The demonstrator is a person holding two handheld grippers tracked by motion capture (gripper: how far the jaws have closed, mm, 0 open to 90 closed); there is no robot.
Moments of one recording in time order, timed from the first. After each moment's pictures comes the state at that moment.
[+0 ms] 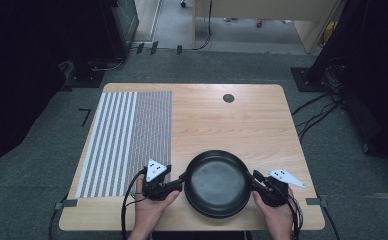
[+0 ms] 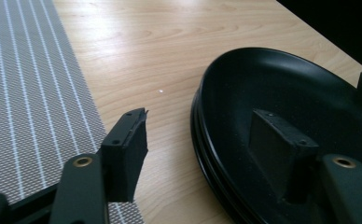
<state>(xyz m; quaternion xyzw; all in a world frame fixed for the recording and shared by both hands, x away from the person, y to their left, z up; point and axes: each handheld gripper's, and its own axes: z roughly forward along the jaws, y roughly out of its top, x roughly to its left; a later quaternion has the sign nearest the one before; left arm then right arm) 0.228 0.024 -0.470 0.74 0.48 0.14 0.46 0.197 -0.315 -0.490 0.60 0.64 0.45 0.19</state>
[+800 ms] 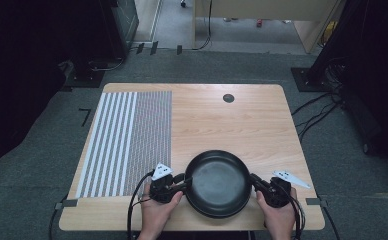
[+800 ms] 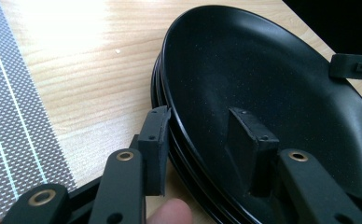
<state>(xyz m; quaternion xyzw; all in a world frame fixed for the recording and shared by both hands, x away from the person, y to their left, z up) 0.233 0.017 -0.493 0.75 0.48 0.03 0.46 0.195 -0.323 -0.494 0.64 0.60 0.46 0.13</state>
